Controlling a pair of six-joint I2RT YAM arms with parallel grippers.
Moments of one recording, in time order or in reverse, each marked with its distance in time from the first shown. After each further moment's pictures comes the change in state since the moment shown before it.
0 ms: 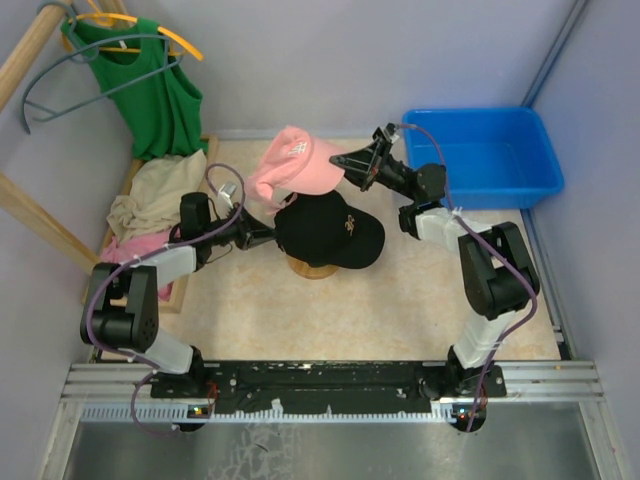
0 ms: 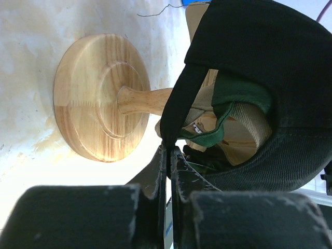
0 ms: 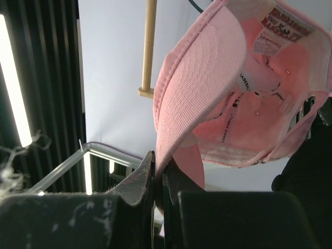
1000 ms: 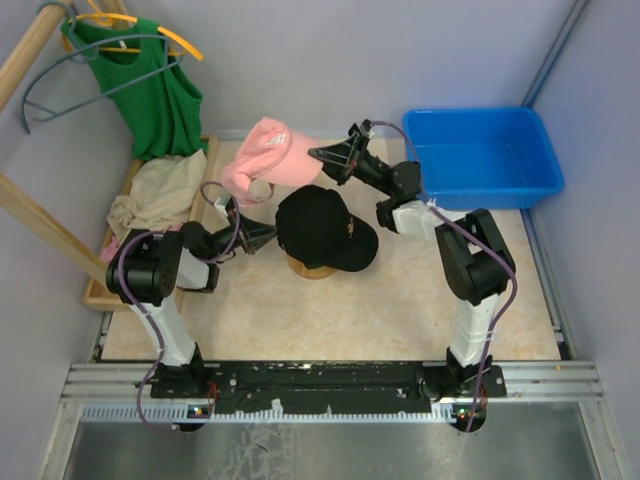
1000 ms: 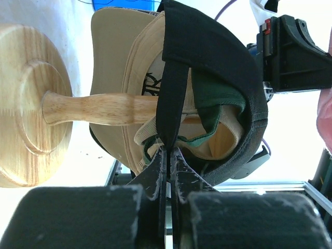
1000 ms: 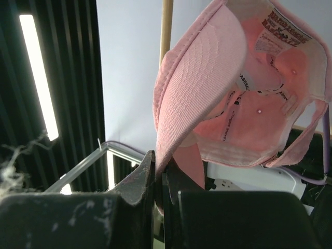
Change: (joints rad) left arm 0.010 0.344 -0.206 1.172 0.071 -0.835; right arm 0.104 0.153 0.143 0.091 0.103 0.093
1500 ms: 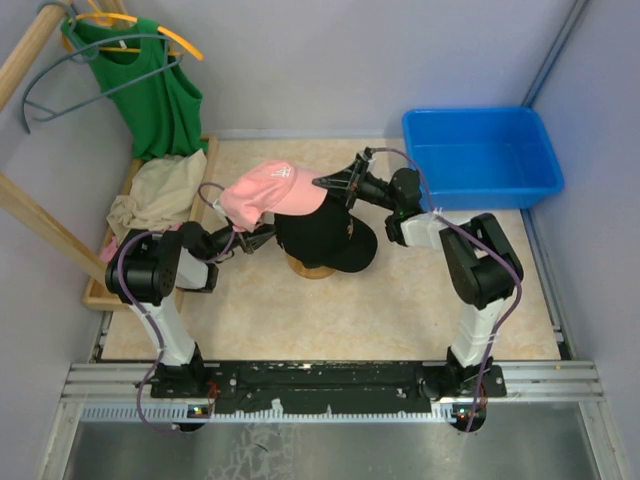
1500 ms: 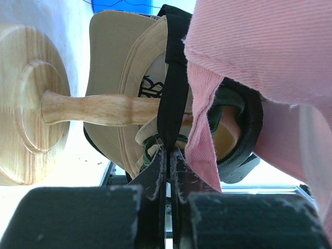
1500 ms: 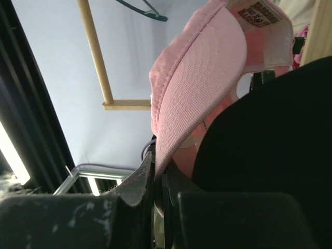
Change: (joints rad) left arm 0.013 0.000 -0.002 0.001 -0.003 -0.030; right arm -0.028 -0.043 -0.150 -0.232 -0.090 -0.147
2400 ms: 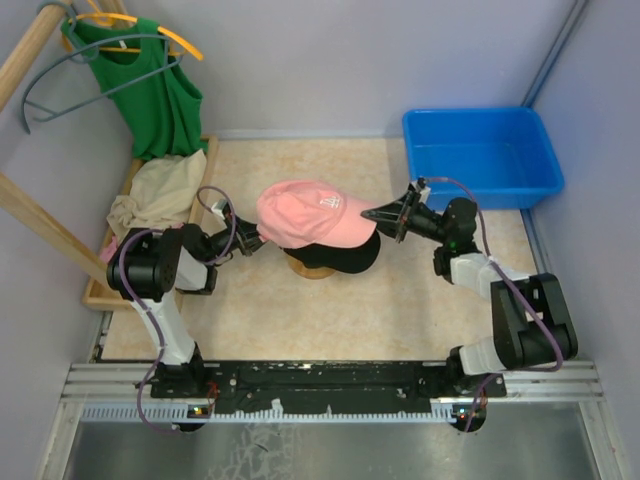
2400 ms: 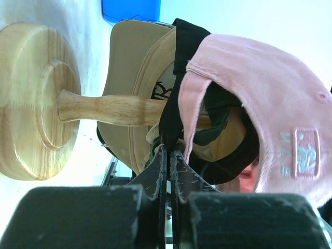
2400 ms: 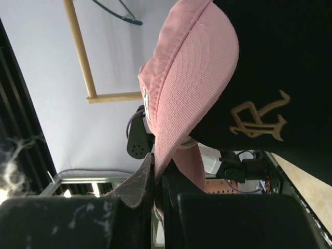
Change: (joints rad) left arm 0.023 0.035 -0.012 0.010 -0.002 0.001; right arm -0.229 -0.442 -0.436 -0.196 -0.154 -0.145
